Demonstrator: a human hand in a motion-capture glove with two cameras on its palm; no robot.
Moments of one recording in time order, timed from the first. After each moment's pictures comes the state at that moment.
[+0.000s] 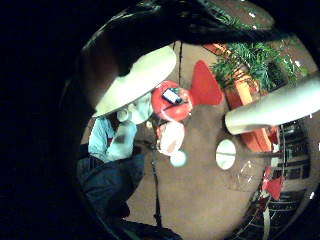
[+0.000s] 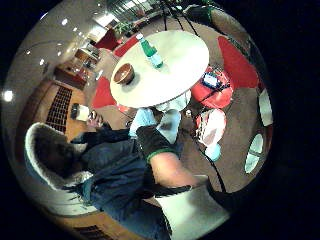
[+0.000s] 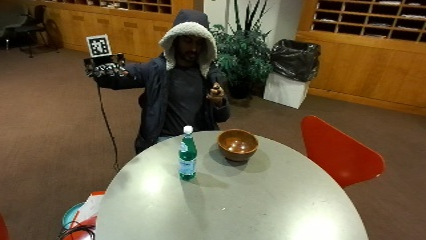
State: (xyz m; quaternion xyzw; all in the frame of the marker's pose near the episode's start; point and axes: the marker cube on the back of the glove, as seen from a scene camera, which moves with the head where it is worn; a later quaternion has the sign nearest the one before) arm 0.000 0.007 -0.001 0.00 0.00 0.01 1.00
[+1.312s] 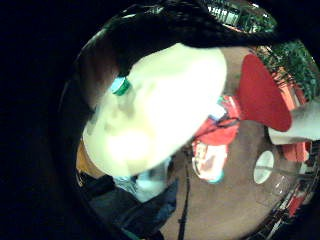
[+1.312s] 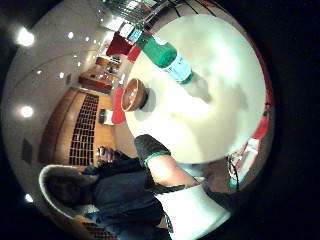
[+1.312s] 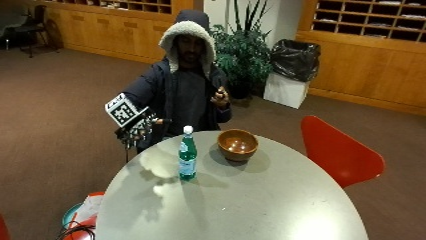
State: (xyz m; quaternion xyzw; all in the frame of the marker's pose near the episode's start) arm -0.042 -0.175 0.248 -0.07 -0.21 0.07 0.97
